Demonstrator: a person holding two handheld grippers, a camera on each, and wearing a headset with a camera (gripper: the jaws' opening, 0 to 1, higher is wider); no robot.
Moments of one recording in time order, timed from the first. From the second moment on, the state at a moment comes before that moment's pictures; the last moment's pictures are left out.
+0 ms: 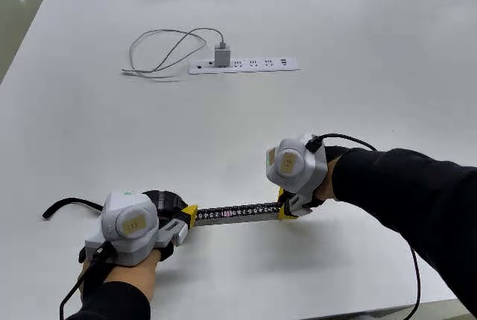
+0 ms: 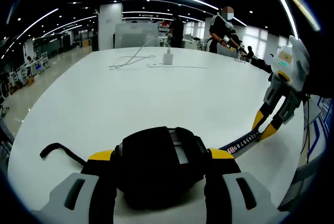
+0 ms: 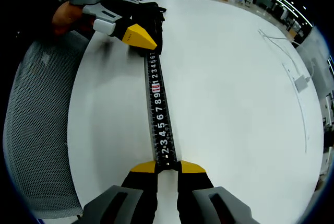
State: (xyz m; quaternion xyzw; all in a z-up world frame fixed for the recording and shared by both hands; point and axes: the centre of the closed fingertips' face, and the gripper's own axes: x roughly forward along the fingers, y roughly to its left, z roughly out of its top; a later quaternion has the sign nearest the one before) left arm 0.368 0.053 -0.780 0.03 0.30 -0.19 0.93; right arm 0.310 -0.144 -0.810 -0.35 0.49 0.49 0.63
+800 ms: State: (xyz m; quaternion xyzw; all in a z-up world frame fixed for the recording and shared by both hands) left arm 0.369 0.053 -0.780 0.02 0.30 -0.19 0.94; right arm 0.311 -0.137 -0.810 -0.35 0.49 0.49 0.63
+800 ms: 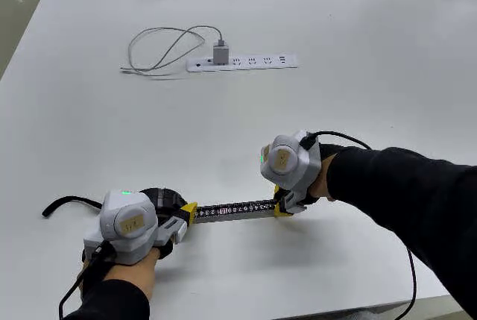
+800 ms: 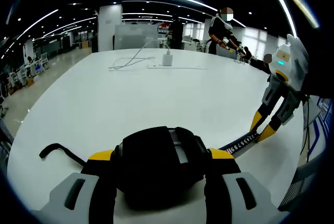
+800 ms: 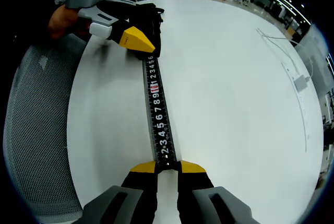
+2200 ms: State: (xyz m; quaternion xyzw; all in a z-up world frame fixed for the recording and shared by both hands) left arm 0.368 0.053 -0.781 0.02 0.30 -0.19 0.93; right arm 0.313 -0.126 -0.810 -0.34 0.50 0.48 0.64
